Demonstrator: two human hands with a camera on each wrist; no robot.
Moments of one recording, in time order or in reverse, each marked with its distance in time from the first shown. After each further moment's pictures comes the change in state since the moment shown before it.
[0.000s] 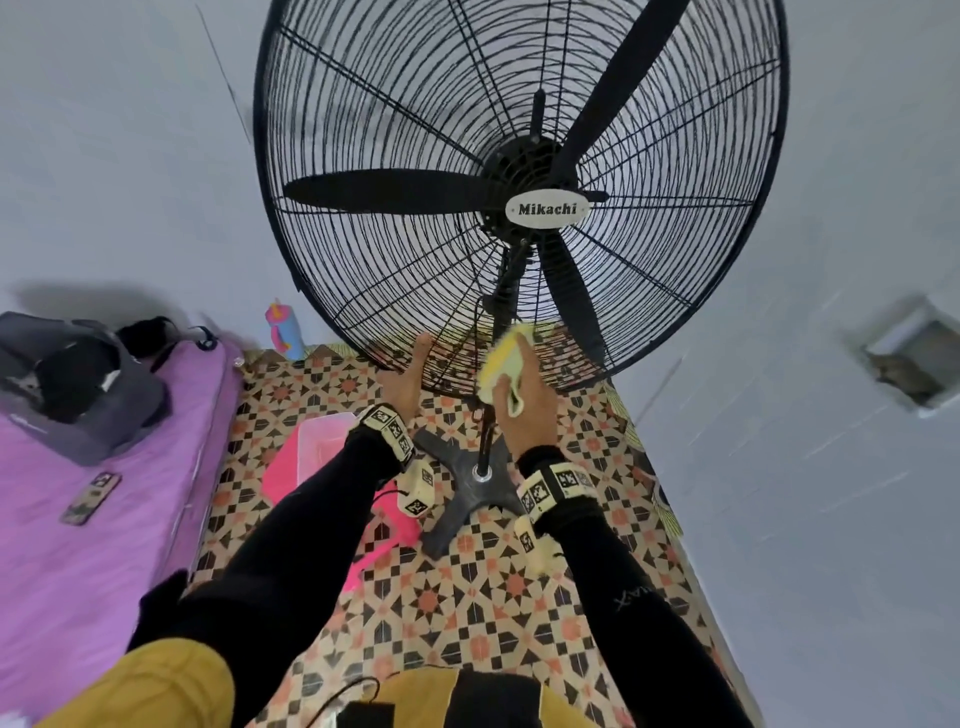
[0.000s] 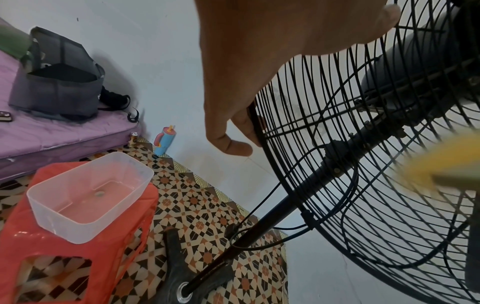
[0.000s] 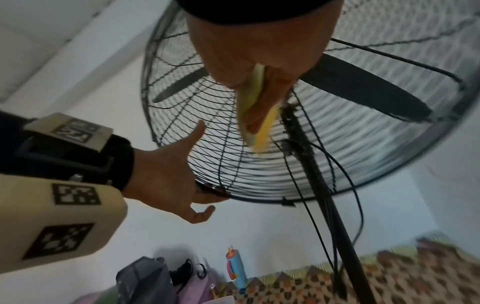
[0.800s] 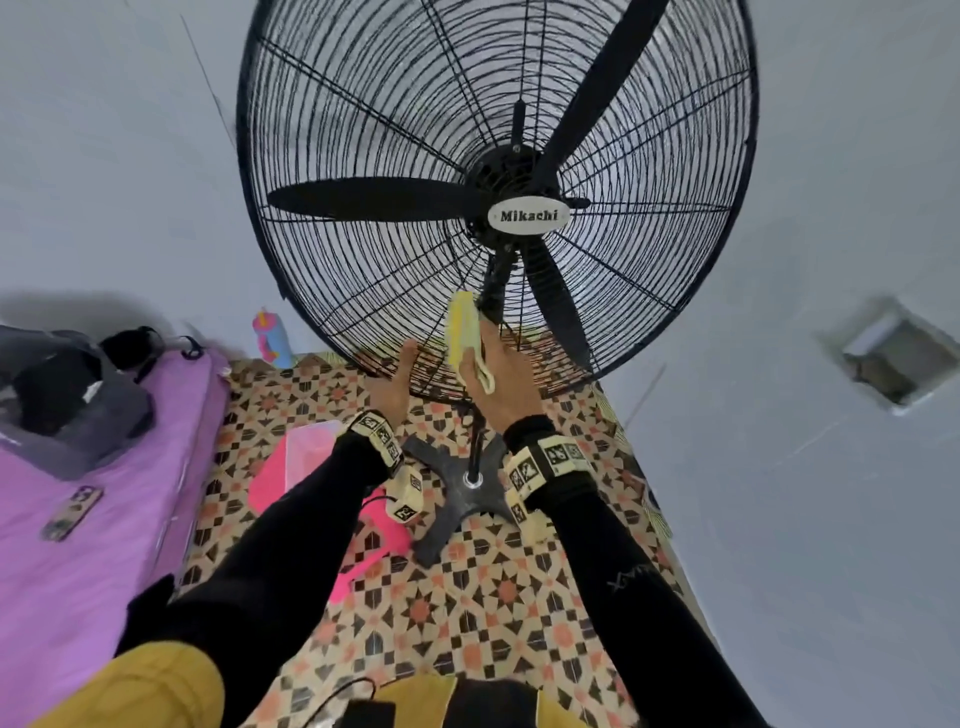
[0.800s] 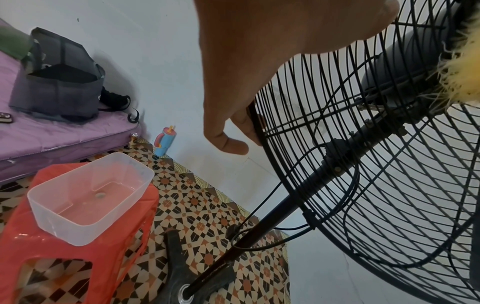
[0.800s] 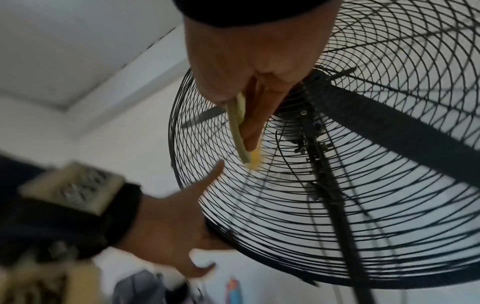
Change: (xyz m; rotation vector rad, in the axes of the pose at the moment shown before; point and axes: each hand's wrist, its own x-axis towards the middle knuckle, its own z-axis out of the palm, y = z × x) left_hand -0.009 0.002 0.002 0.067 0.089 -0.013; right_hand 0.040 -0.031 -0.006 -0.158 -0.124 -0.109
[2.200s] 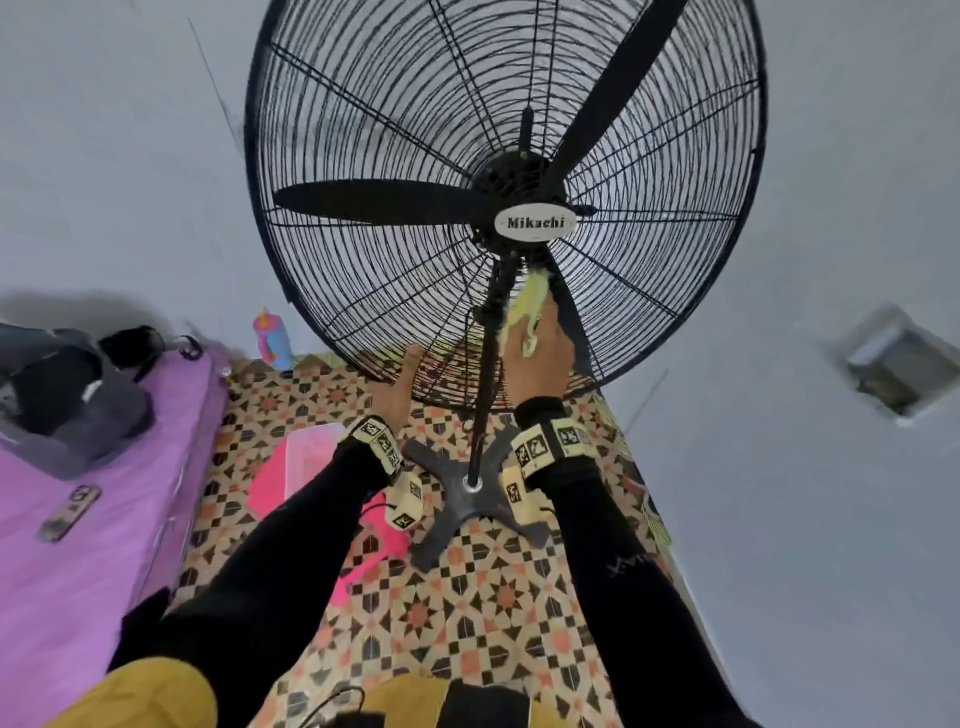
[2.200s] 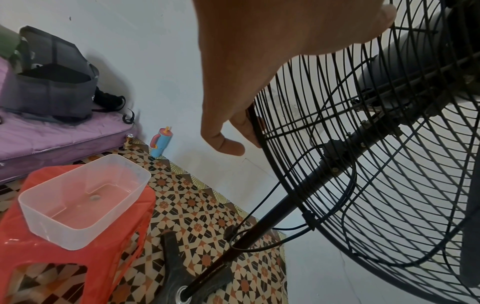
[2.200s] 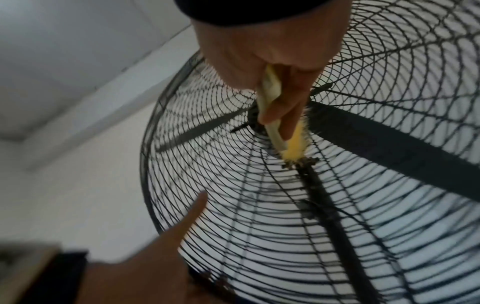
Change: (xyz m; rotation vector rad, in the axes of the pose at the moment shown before) left_hand -0.032 0.018 -0.009 -0.056 -0.018 0.074; right_hand 0.030 -0.018 -0.025 -0.031 0.328 0.290
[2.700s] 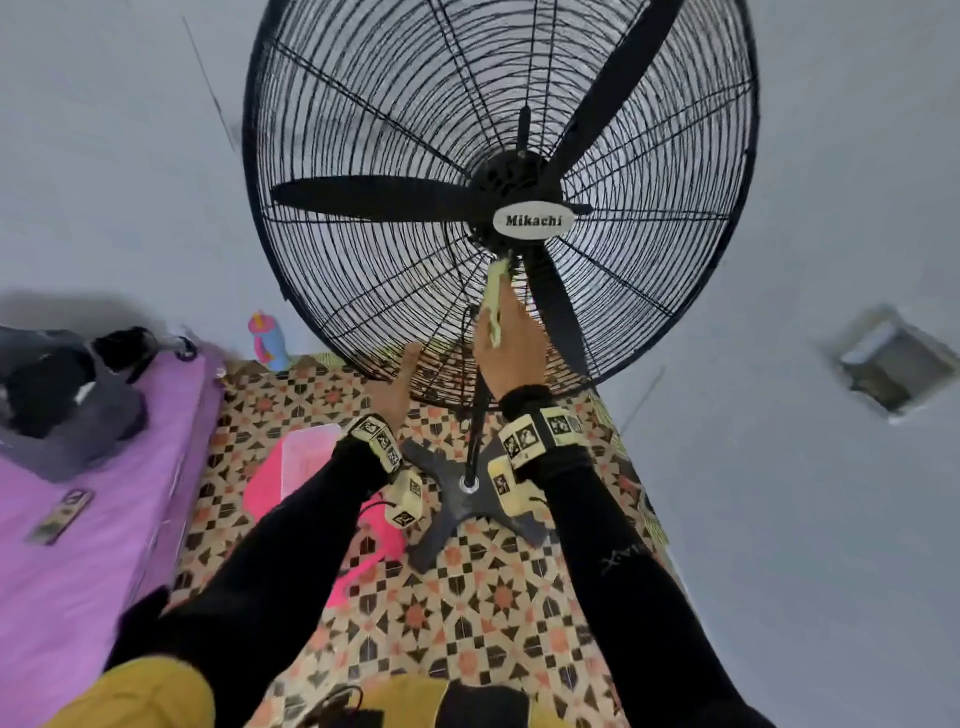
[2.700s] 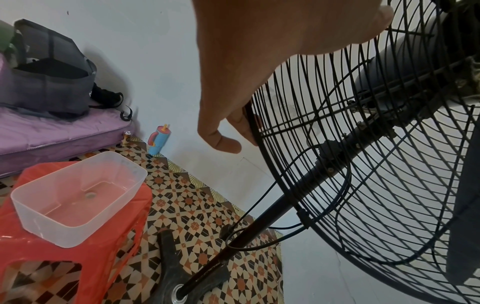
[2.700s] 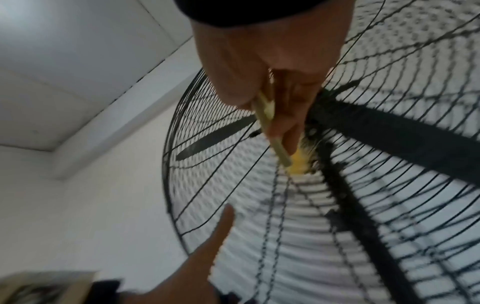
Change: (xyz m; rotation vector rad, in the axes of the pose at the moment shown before) left_hand 0.017 -0.006 0.005 -0.006 0.039 -0.033; right_hand 0.008 -0.011 0.015 -0.095 -0.142 -0.183
